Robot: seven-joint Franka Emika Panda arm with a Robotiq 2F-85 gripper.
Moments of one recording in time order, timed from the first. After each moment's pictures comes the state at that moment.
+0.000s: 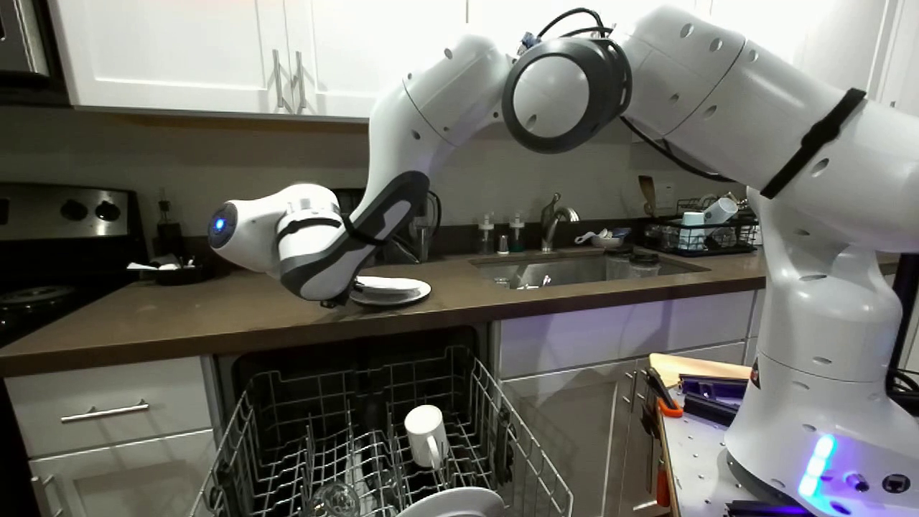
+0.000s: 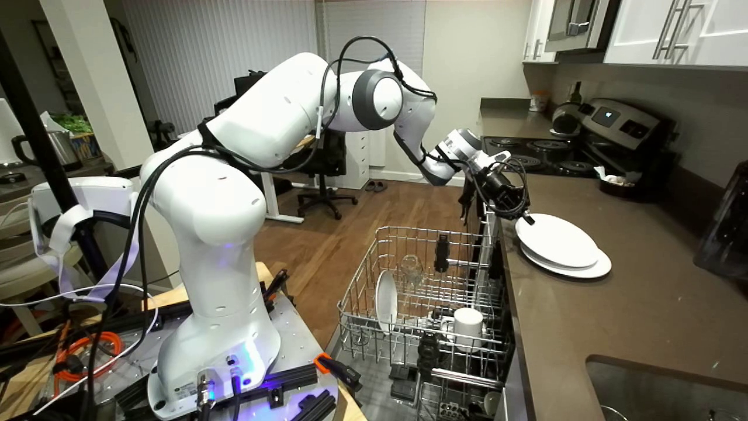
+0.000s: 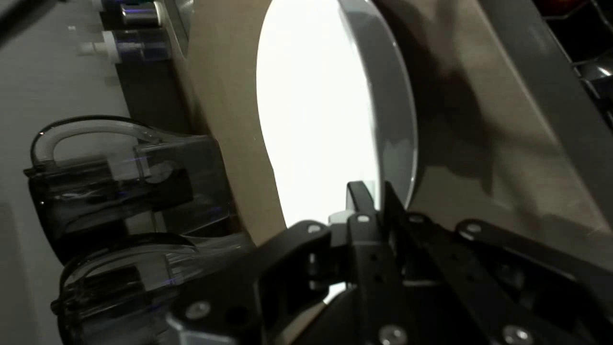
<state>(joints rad) 0.22 1.00 -0.19 -1.18 -0.95 1.86 0.63</state>
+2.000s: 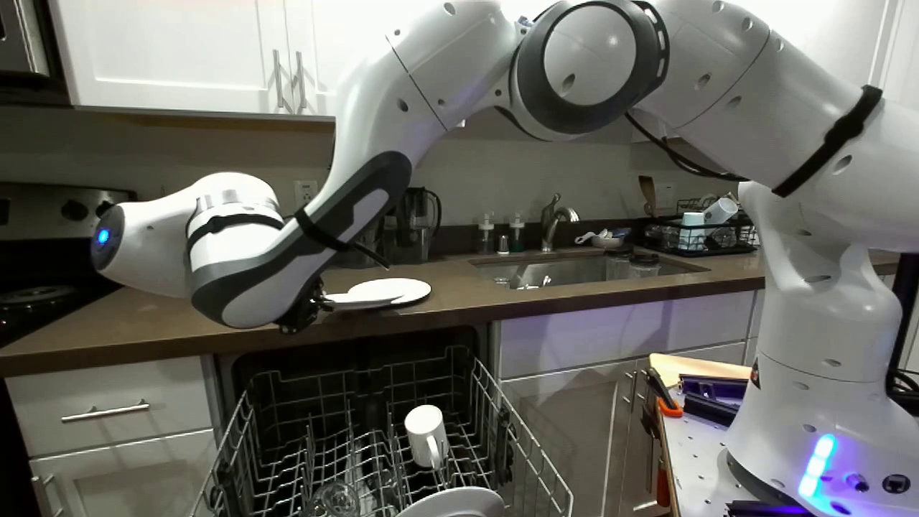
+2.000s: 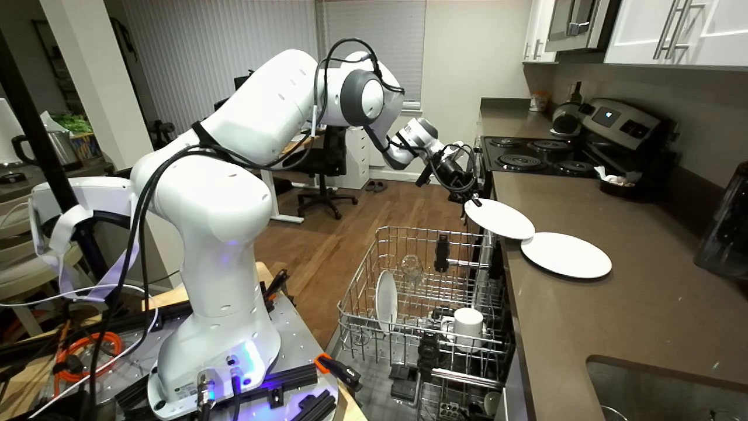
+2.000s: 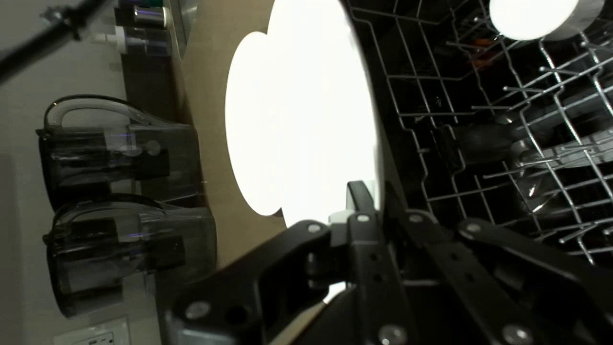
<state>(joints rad) 0.35 0.98 -0.04 -1.17 -0.95 1.62 0.58</state>
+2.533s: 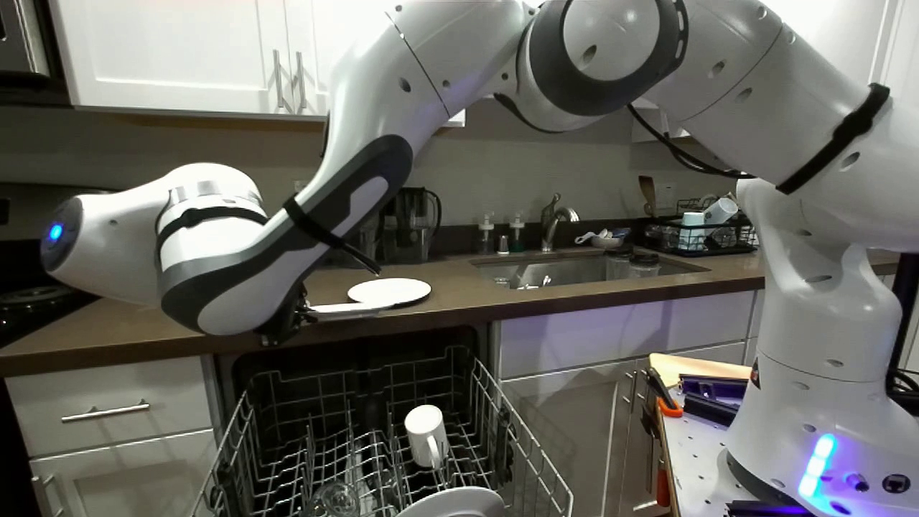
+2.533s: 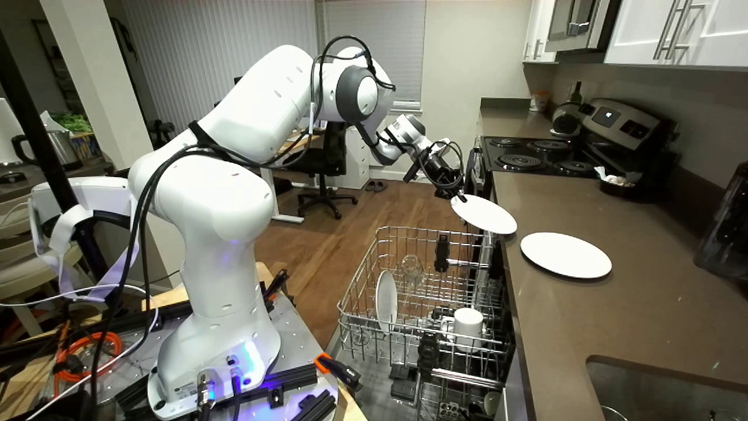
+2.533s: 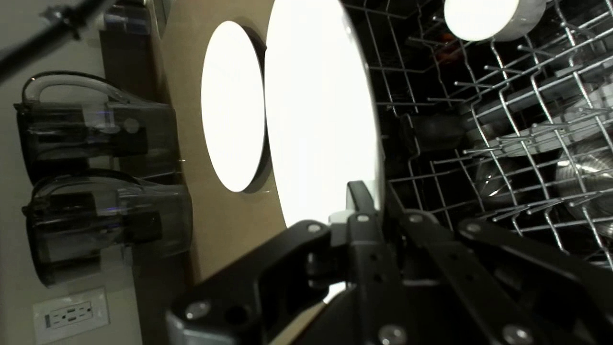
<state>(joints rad) 0.39 0.94 0.01 -1.21 -0.94 1.63 0.58</state>
